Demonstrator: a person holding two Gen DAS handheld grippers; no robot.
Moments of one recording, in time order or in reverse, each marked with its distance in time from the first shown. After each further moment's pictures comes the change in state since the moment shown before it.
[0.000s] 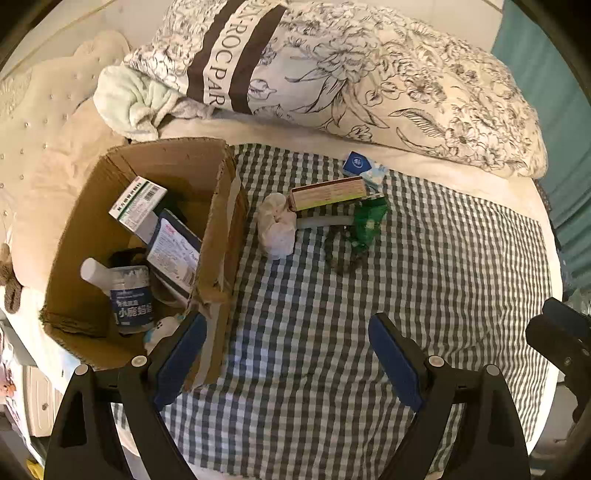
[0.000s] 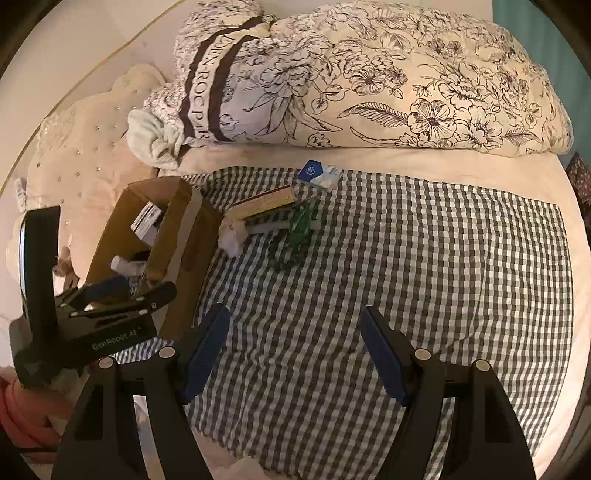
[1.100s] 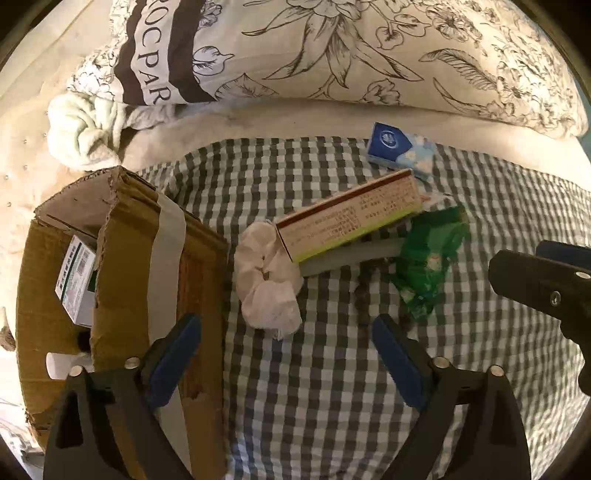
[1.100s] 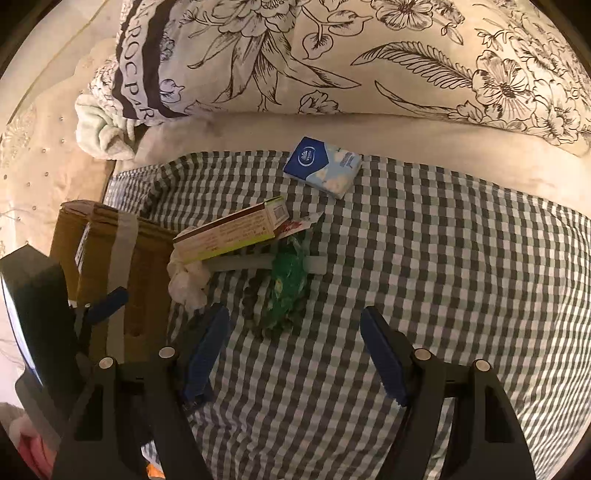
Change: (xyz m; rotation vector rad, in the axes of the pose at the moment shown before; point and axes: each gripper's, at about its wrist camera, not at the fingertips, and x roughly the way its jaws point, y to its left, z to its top) left arm 0.138 -0.038 0.063 0.174 0.041 0.165; right arm 0.166 -0.033 0.101 0.227 0.118 -0.049
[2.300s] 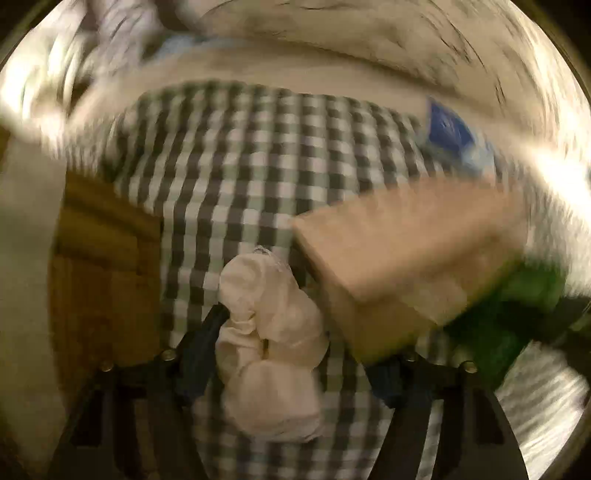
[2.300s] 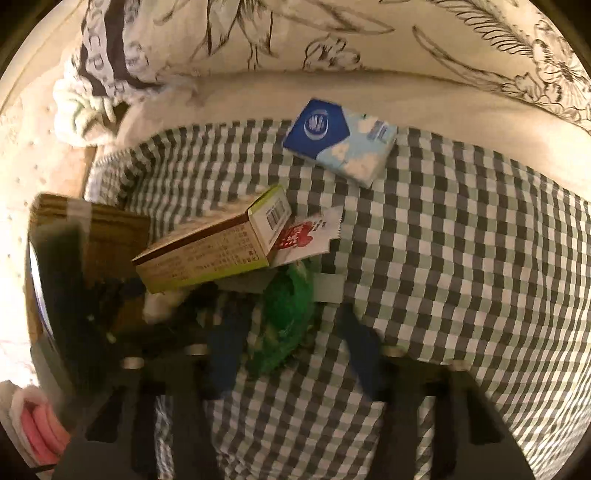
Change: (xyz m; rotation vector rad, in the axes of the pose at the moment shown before) left arm 0.095 0.038 0.023 -0.097 0.097 -0.246; right arm 0.074 0.000 0.028 0.162 0.059 -0.008
